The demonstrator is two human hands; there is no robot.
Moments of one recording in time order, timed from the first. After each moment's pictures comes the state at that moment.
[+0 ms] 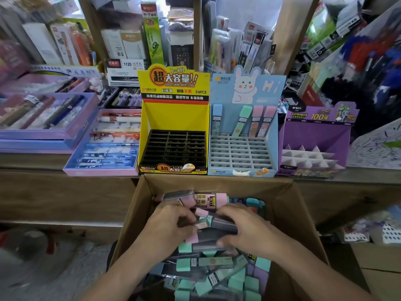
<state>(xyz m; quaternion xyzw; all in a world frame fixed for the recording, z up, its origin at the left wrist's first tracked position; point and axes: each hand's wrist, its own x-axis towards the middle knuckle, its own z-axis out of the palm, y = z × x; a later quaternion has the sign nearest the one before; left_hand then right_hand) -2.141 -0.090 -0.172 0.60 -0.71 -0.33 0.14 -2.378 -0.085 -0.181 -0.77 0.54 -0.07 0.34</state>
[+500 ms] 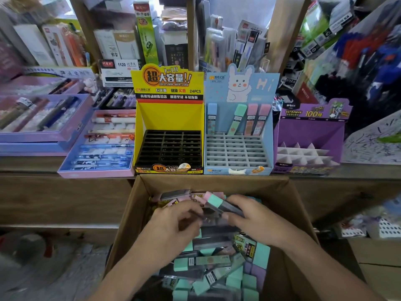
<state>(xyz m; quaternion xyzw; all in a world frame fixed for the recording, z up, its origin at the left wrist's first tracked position) -2.147 -0.074 -0.154 0.52 -0.72 -0.41 0.22 -2.396 -0.089 -0.169 -0.70 0.56 -0.14 0.43</state>
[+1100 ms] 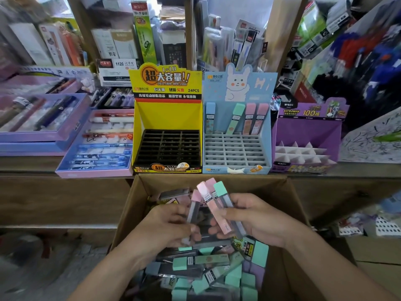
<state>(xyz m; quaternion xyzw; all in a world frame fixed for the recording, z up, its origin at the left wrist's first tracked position) -2.141 -0.081 -0.155 0.53 -0.43 -0.69 0.23 -2.390 -0.085 -0.154 -0.40 0.44 -0.27 0.76</state>
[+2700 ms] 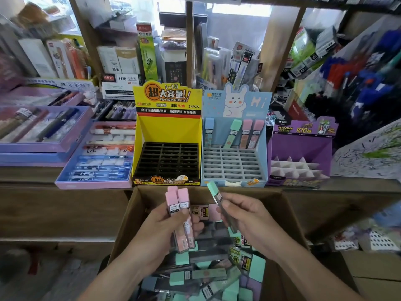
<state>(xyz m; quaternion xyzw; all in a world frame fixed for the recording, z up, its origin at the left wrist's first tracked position) -2.152 -0.091 -0.158 0.48 -0.32 -0.71 0.40 -2.377 -0.086 -0.153 -0.39 0.46 -0.46 0.65</state>
